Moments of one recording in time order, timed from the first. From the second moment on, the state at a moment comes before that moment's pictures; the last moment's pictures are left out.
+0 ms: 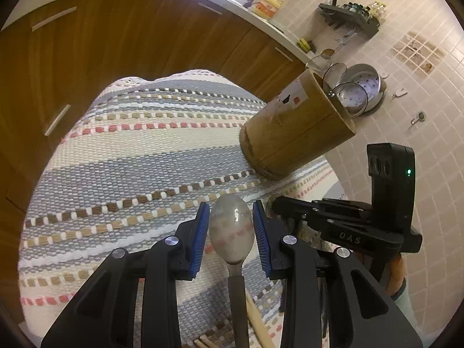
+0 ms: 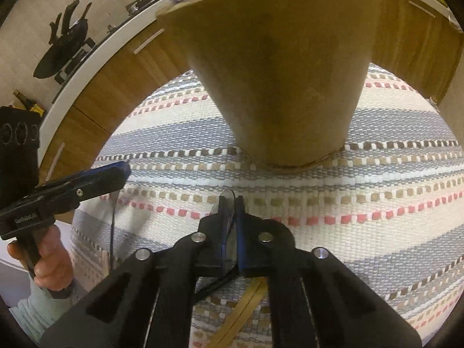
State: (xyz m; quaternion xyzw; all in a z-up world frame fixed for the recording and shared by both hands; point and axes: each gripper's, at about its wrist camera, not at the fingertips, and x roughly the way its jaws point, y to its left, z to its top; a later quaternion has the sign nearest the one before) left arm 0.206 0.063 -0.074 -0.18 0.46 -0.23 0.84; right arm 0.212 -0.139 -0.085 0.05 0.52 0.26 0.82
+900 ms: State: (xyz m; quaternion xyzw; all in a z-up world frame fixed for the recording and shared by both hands) left arm 0.144 0.049 0.022 -0.17 0.32 -0.29 0.89; right arm 0.127 -0.183 0.029 0.04 0.34 0.21 0.92
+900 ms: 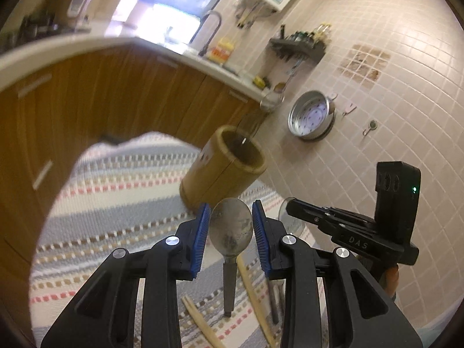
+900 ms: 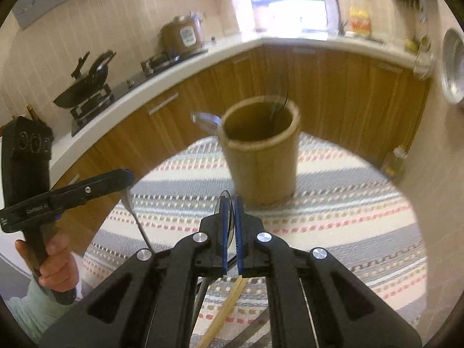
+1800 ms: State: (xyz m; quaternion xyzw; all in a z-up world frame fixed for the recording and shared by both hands) left arm 0.194 0.009 0.169 -0.13 0.12 -0.26 0.95; right arm 0.177 -0.225 0.138 0.09 0.09 0.04 0.99
